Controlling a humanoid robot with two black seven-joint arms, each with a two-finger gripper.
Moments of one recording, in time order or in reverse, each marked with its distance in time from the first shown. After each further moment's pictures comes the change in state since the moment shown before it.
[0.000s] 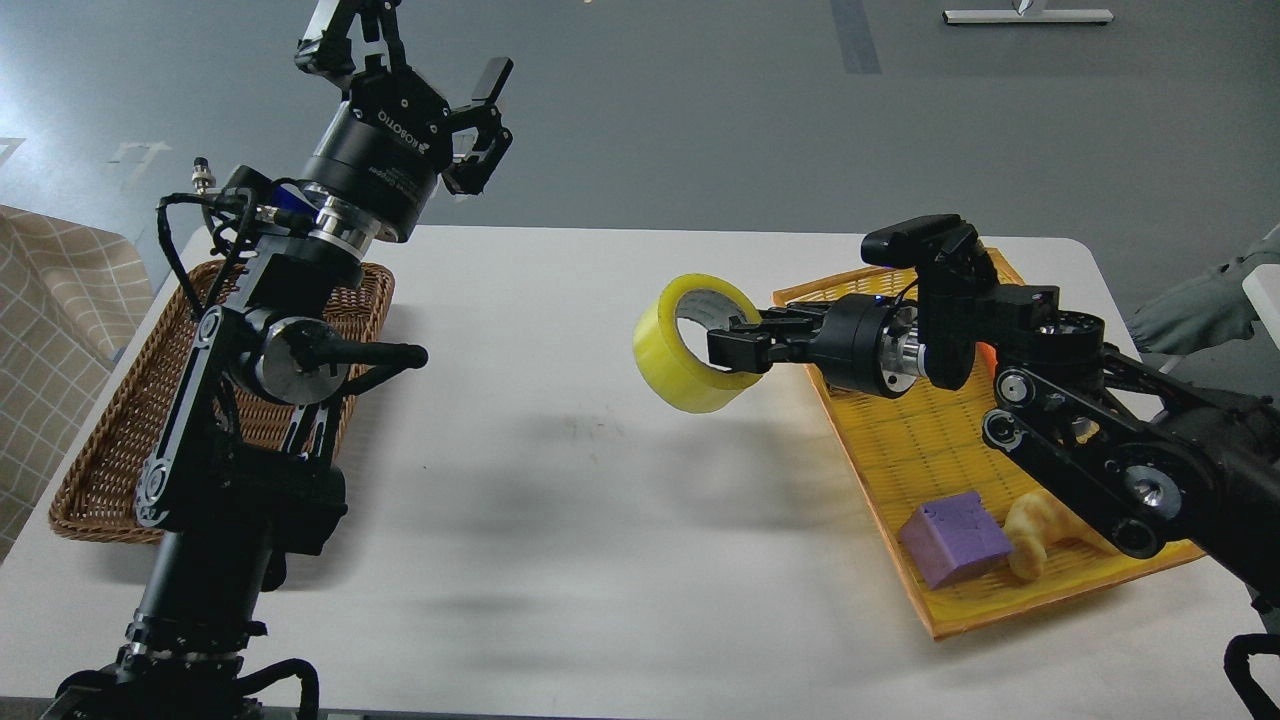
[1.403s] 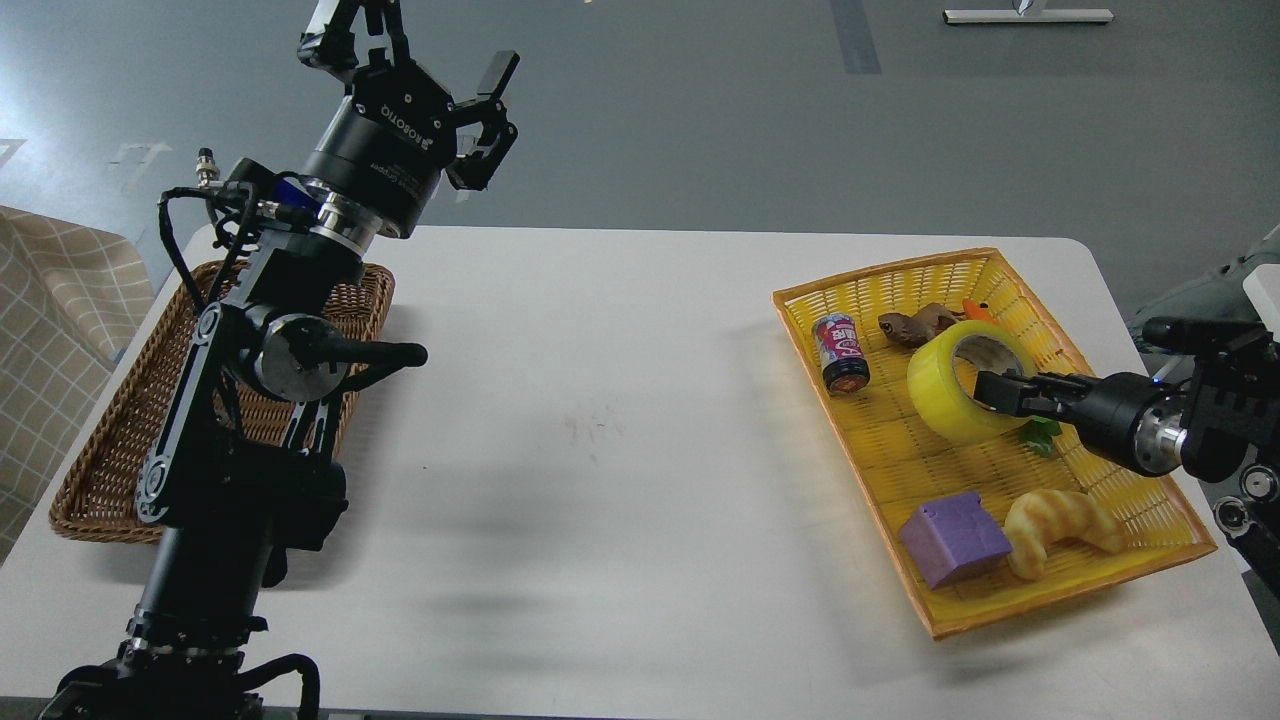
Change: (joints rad) left arm -0.011 0.000 0.001 0.009 -0.003 -0.030 -0.002; right arm -0.383 -0.270 0.431 -0.021 -0.140 -0.011 0.025
